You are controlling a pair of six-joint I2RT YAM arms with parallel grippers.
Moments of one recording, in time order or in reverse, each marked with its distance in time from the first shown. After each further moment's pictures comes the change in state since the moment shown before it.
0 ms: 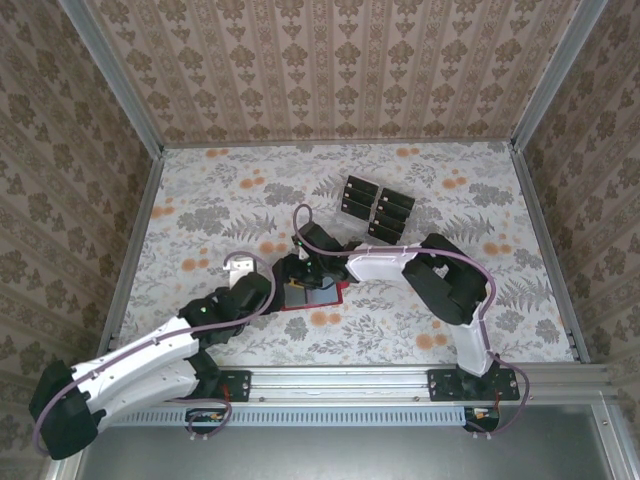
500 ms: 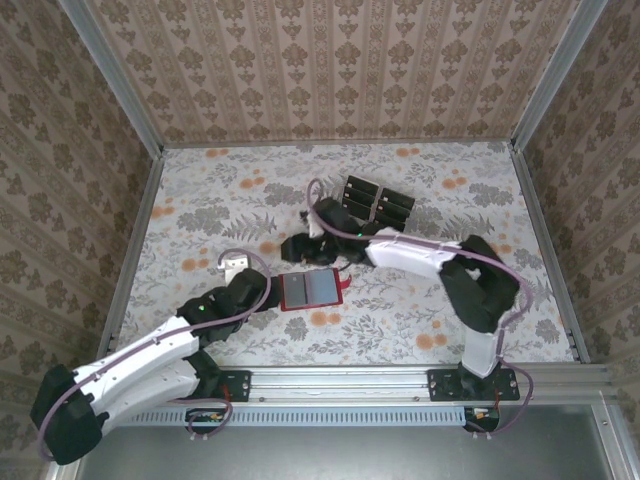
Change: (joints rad) left arm 0.076 0.021 -0.007 0.024 0.042 -0.022; right arm -0.128 -0.225 0.042 -0.162 -0.024 -0.249
